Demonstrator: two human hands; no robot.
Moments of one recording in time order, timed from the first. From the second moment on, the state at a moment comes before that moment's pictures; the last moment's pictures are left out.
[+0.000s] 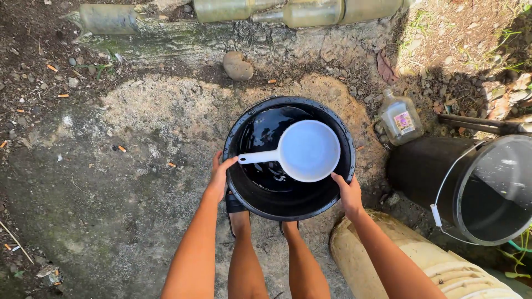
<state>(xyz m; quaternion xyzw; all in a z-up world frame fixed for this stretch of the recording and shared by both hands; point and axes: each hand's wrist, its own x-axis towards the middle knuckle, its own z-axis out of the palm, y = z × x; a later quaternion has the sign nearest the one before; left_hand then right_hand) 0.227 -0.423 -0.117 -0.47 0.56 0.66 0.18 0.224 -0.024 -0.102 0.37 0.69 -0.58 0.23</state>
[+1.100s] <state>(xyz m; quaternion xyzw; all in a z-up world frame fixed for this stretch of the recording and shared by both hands) 0.238 -0.311 0.111 -0.35 0.58 0.68 0.28 0.252 -0.163 0.051 0.10 0.55 -0.70 0.45</state>
